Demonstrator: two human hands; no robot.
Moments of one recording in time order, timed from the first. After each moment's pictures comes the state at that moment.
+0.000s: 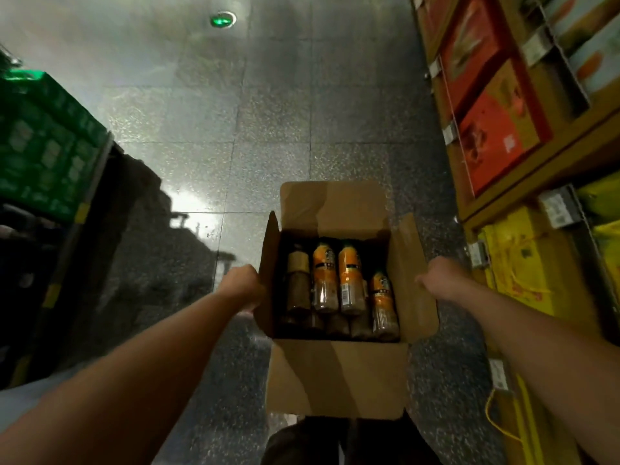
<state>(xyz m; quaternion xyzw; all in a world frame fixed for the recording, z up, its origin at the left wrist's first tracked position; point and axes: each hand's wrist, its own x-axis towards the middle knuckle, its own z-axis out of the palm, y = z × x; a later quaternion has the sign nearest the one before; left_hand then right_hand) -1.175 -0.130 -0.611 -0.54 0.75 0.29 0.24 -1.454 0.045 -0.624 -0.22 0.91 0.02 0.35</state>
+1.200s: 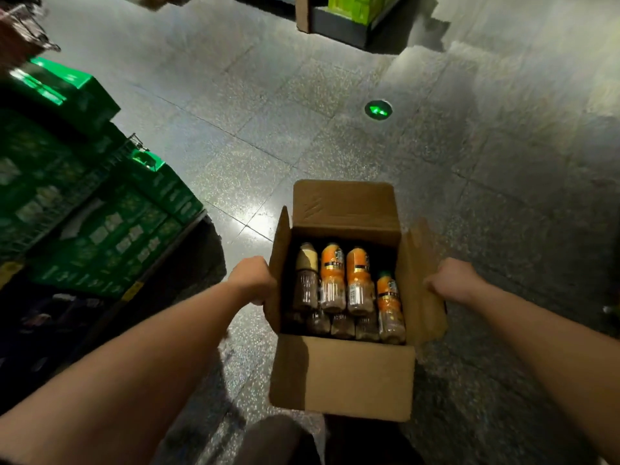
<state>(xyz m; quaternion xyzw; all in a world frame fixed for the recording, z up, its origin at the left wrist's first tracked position) -1.288 -0.792 -0.580 -0.71 0.58 0.36 0.15 -1.614 -0.773 -0.580 -0.49 0.78 0.11 0.36</state>
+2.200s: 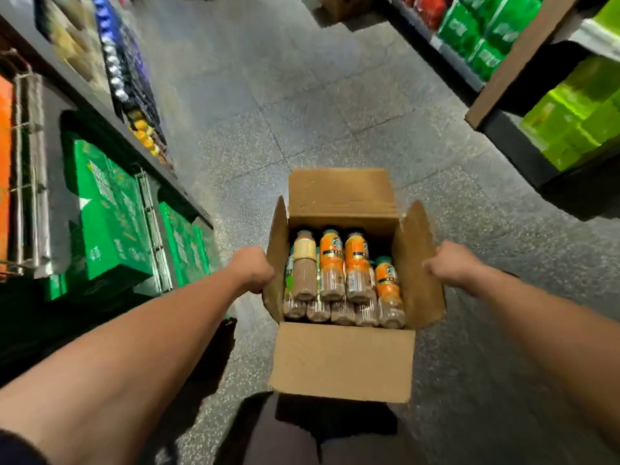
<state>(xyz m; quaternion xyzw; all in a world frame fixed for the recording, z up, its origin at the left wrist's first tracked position) -1.100 -1.389 -0.582 -0.86 0.35 0.37 0.04 -1.379 -1.556 -0.568 -0.70 0.61 0.16 0.33</state>
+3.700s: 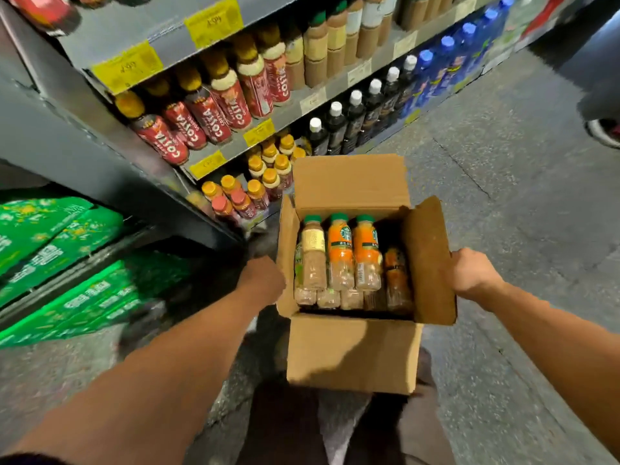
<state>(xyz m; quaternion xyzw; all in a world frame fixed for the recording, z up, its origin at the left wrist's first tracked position) -0.645 -1.780 -0.678 -0.81 -0.40 0.30 -0.29 -0.533 -2.079 -0.659 -0.93 0.05 0.36 0.08</state>
